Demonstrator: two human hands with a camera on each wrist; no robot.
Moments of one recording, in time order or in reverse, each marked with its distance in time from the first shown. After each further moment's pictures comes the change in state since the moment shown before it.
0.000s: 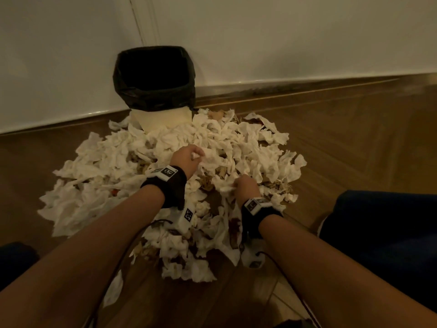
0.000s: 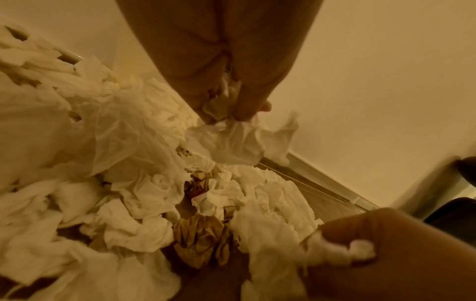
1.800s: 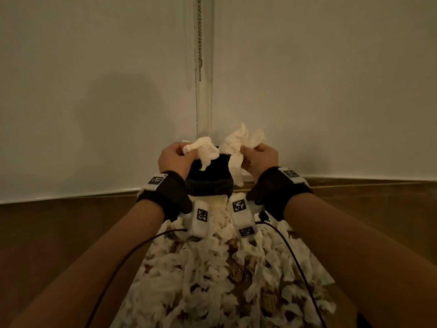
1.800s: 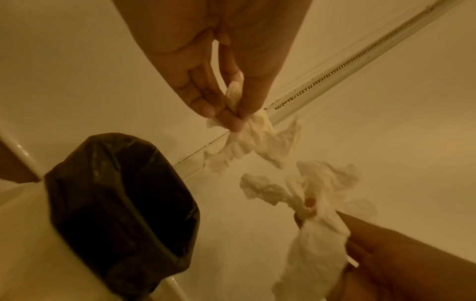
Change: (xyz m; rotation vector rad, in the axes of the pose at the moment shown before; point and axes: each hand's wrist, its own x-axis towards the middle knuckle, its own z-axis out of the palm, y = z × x) left_hand 0.035 0.064 -0.199 -0.504 0.602 0.042; right_hand 0.040 -0.175 -0.215 1.316 0.346 -0.234
